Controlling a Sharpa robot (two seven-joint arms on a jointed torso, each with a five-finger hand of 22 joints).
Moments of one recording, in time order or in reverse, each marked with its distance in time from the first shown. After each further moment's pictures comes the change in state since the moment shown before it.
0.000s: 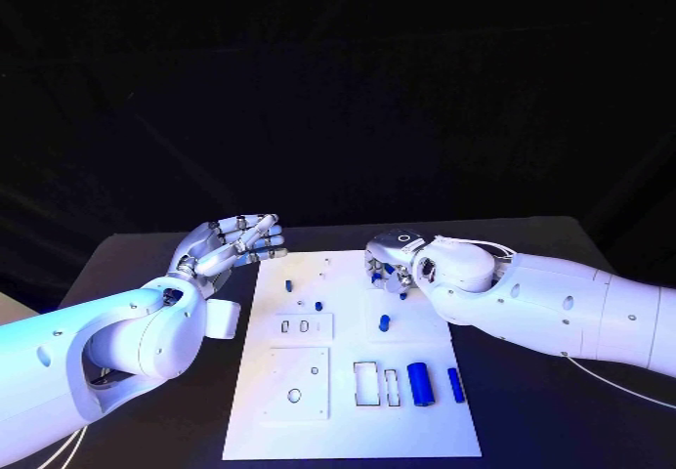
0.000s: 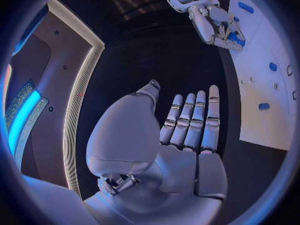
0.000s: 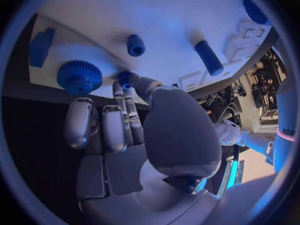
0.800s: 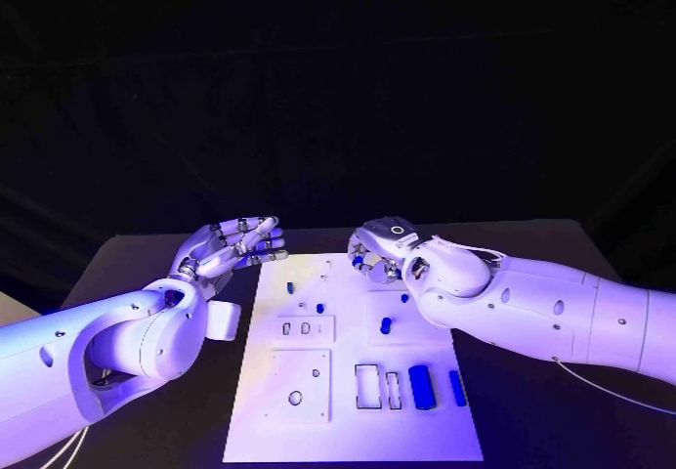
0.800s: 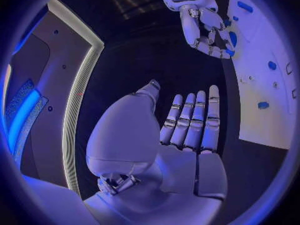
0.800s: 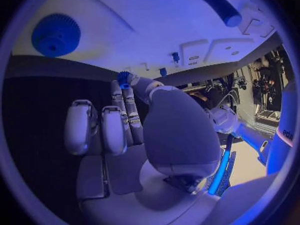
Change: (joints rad) left arm 0.000 0.000 0.000 -0.006 0.004 0.004 -0.004; left_hand 0.000 0.000 0.000 0.000 0.000 0.000 0.000 0.000 0.000 0.000 0.000 0.000 0.000 0.000 0.000 0.000 0.000 0.000 0.000 0.000 0.000 -0.001; right arm 0.000 0.040 0.006 0.013 -0.005 -0.236 -0.024; right_hand 0.001 0.014 0.002 -0.013 0.003 0.000 0.000 0.022 0.032 0.007 0.007 0.001 0.000 0.000 -0.007 0.009 0.007 -0.016 0.025 -0.007 0.031 0.053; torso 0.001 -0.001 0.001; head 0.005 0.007
